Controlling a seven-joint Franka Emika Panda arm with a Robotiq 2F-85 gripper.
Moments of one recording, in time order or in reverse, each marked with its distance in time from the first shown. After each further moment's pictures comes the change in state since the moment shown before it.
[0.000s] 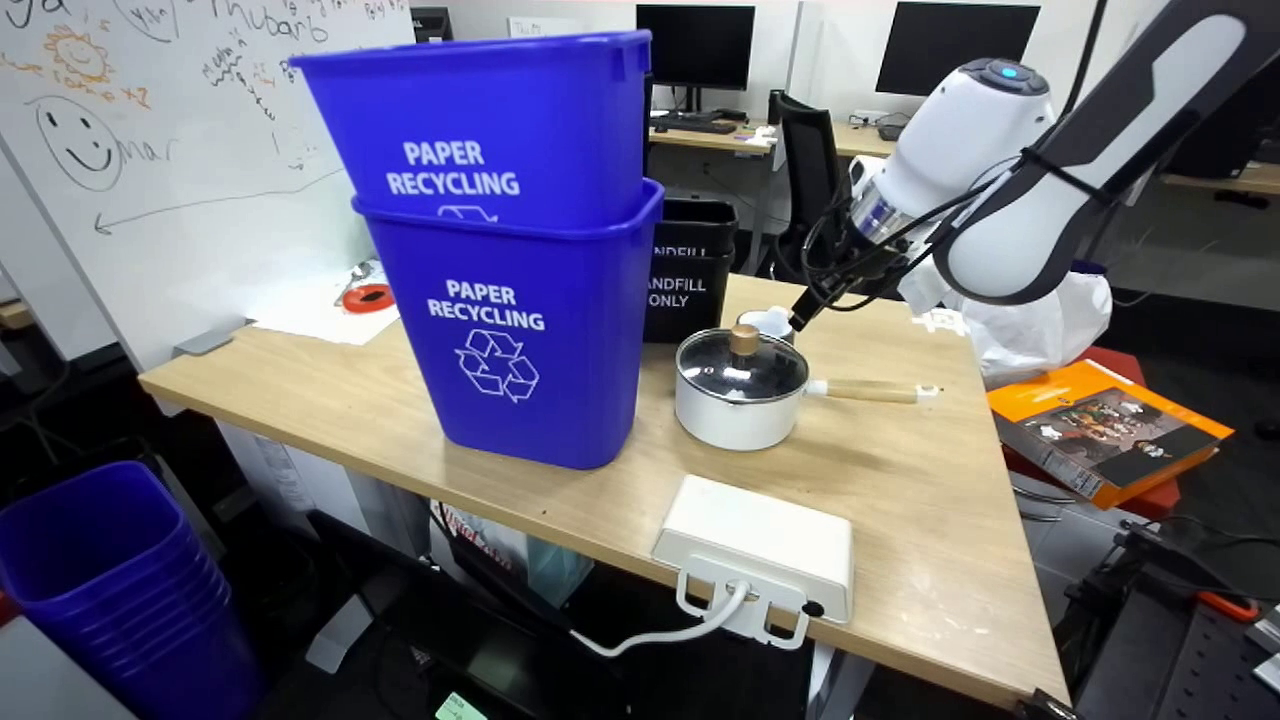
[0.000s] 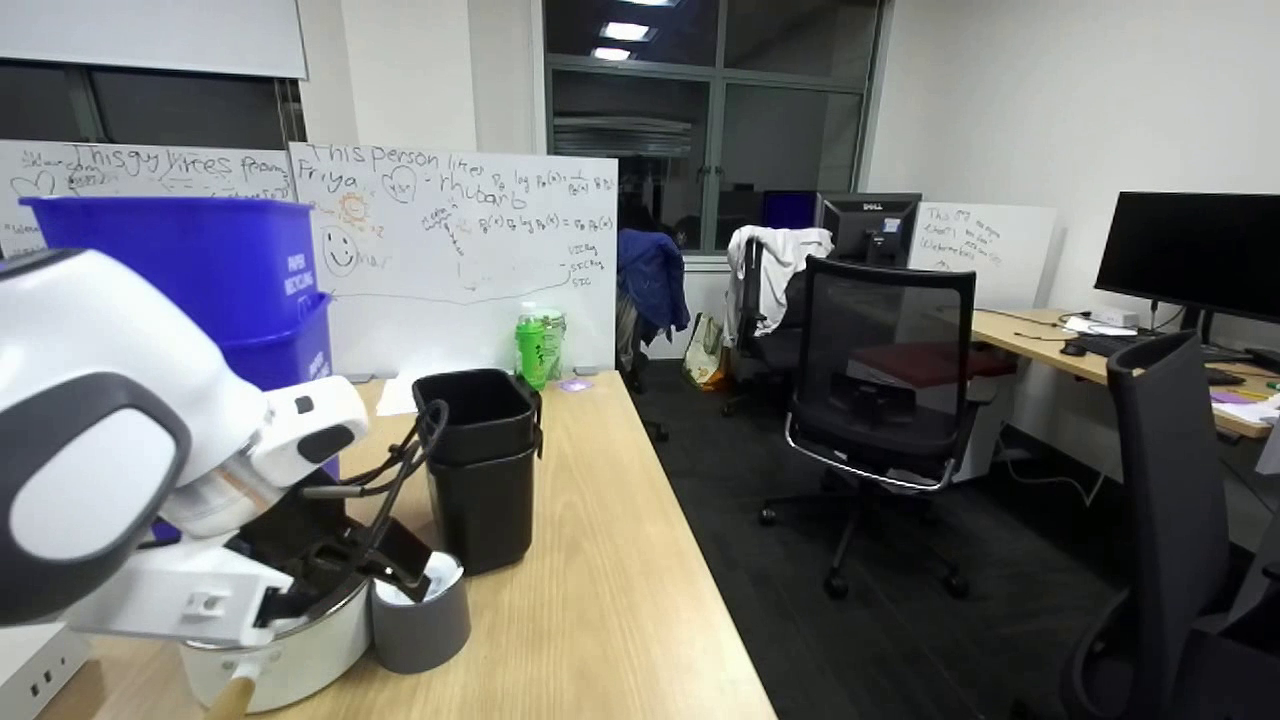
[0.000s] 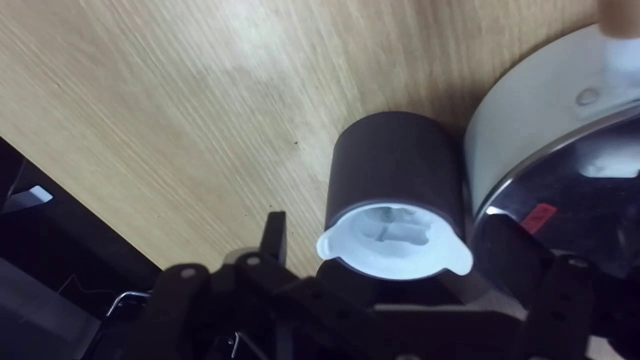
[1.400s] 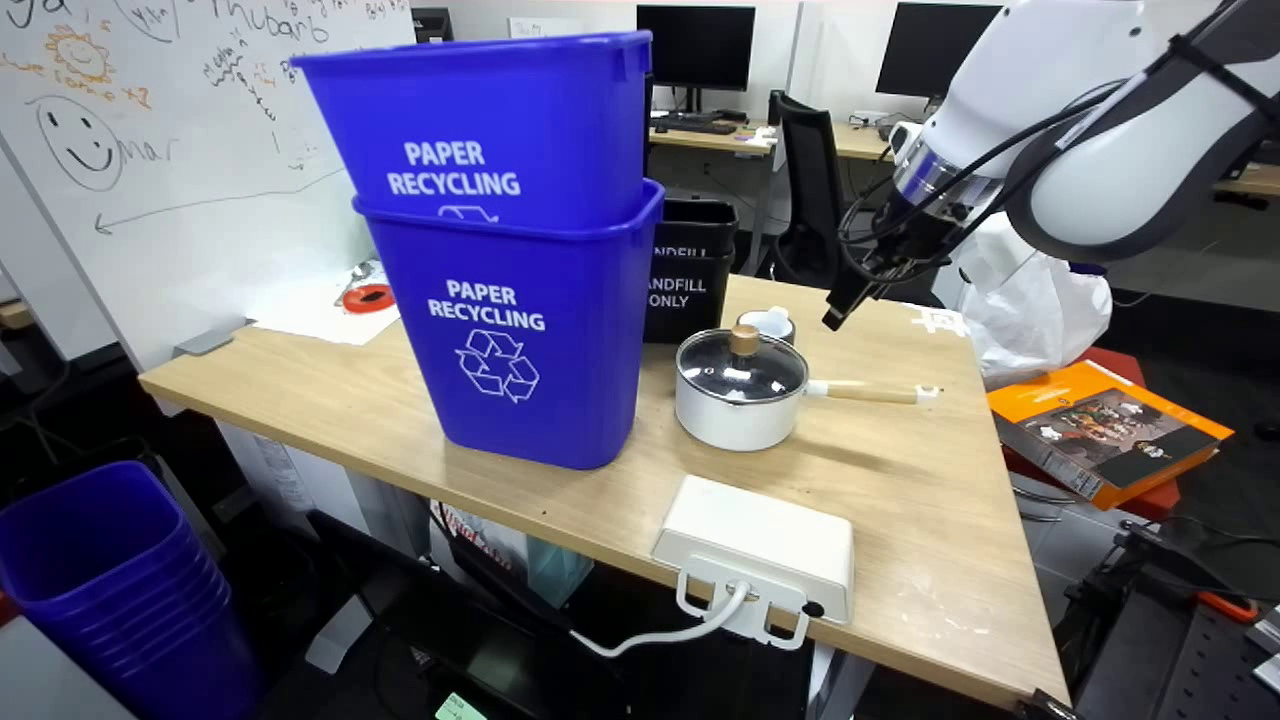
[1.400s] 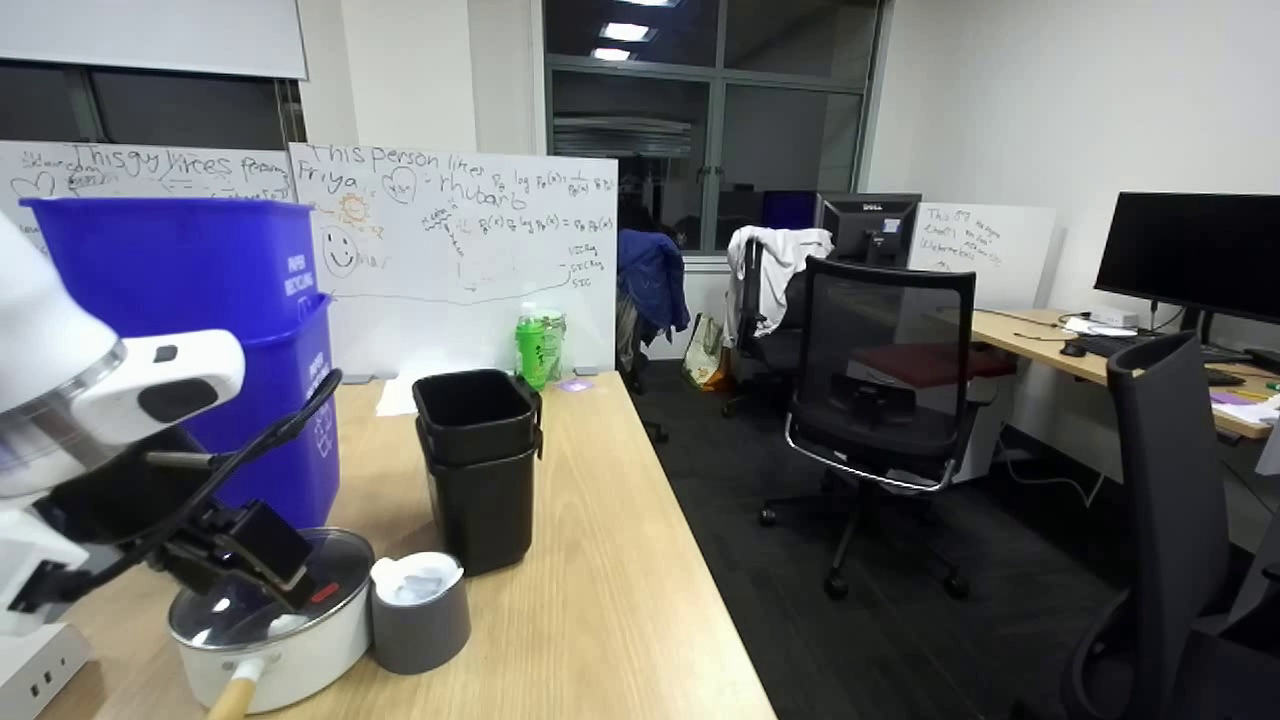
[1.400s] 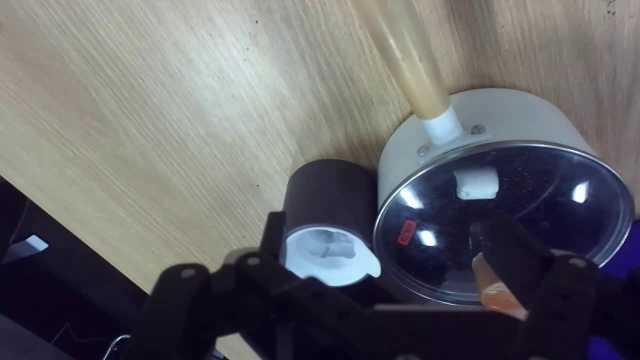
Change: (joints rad) arm -0.055 -0.304 0.139 -0.206 0.094 -0.209 0.000
